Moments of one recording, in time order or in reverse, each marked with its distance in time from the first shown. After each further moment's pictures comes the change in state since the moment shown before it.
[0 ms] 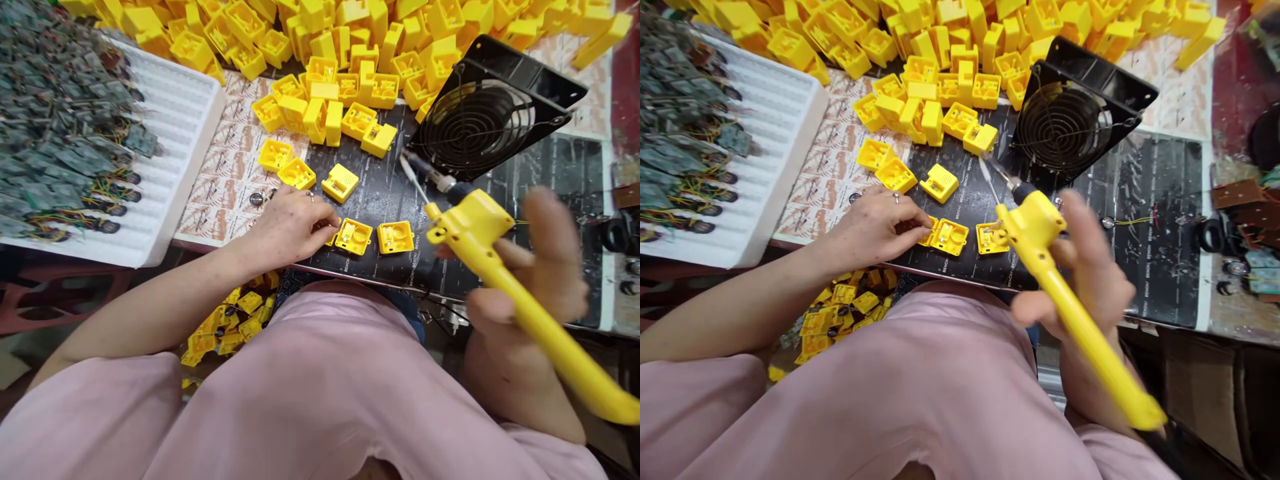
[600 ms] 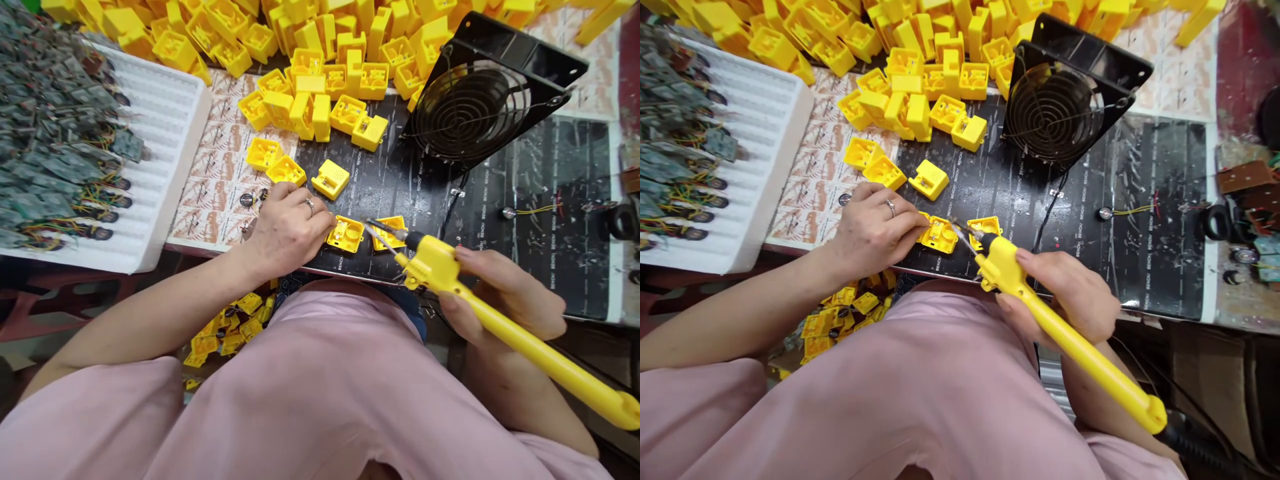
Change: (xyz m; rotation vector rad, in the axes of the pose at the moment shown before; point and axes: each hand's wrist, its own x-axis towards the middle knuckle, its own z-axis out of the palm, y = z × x) left_hand 0.000 0.001 0.017 0.314 0.227 0.268; right_hand -0.019 0.016 -0.004 -0.029 0.011 -0.230
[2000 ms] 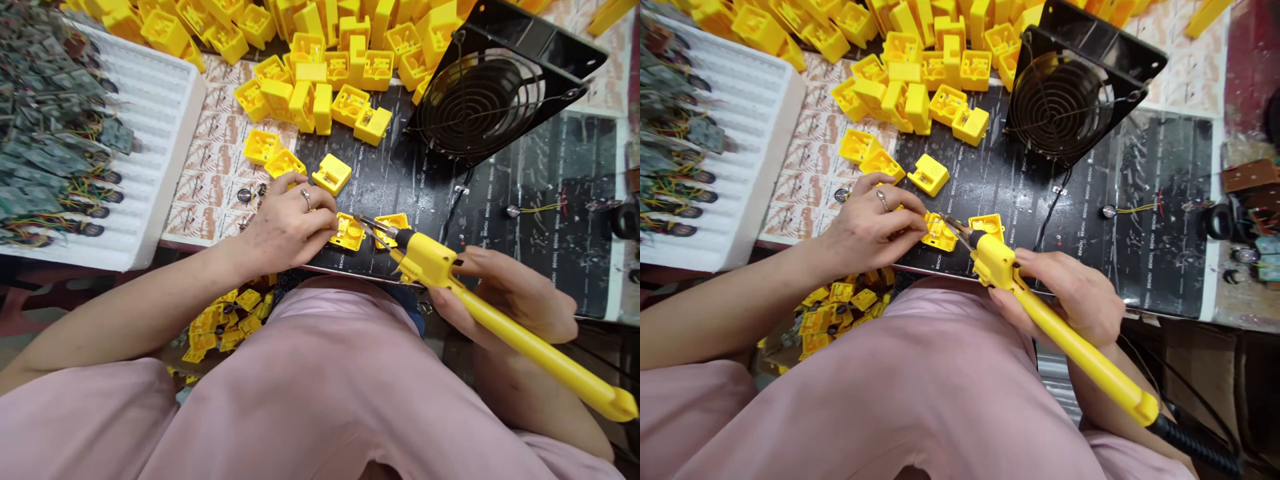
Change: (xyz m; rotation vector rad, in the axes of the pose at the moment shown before) left_hand -0.003 -0.010 -0.004 -0.168 0.014 0.078; right_hand 0.009 -0.010 -0.007 -0.039 -0.088 0.061
